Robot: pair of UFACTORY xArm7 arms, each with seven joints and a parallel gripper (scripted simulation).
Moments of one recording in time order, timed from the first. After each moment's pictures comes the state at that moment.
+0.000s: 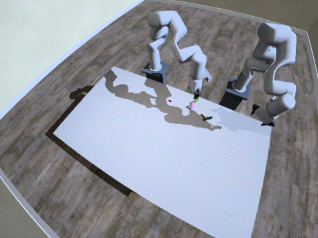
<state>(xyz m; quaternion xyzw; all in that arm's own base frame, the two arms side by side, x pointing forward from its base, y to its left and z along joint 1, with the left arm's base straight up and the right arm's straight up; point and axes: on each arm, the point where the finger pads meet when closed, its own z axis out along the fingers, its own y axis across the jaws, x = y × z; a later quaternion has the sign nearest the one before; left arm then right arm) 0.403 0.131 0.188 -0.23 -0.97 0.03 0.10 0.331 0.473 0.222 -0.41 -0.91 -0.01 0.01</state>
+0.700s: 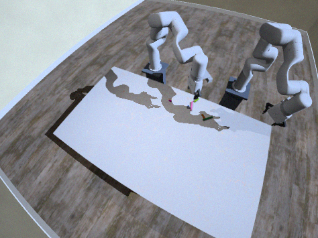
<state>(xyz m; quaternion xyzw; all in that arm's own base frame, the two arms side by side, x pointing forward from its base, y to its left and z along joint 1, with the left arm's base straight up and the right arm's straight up) 0.372 0.196 0.197 -0.30 -0.95 0.05 0.08 0.334 0.471 0.220 -0.40 -0.92 0.00 0.00</state>
